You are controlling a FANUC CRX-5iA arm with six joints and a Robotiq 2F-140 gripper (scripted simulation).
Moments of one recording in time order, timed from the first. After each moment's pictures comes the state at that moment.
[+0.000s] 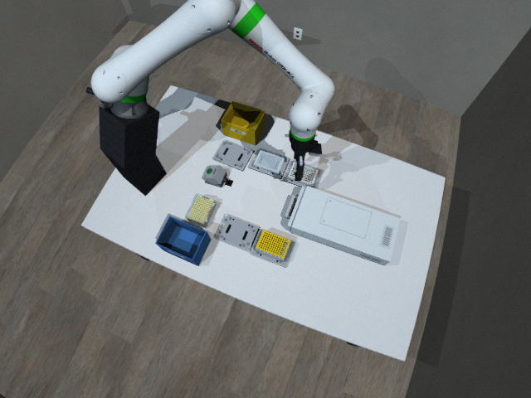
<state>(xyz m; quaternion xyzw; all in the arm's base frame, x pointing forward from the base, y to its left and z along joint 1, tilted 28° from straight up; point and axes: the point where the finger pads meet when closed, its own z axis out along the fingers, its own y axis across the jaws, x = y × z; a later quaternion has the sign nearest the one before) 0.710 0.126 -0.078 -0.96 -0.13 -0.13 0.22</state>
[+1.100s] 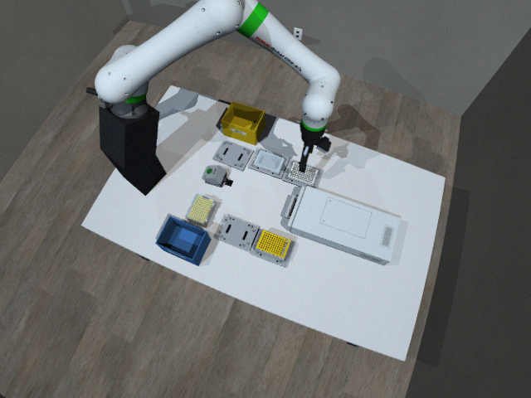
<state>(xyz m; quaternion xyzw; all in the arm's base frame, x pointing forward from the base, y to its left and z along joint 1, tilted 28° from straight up) 0.735 0.170 -0.056 -0.97 0.05 -0.08 0.23</state>
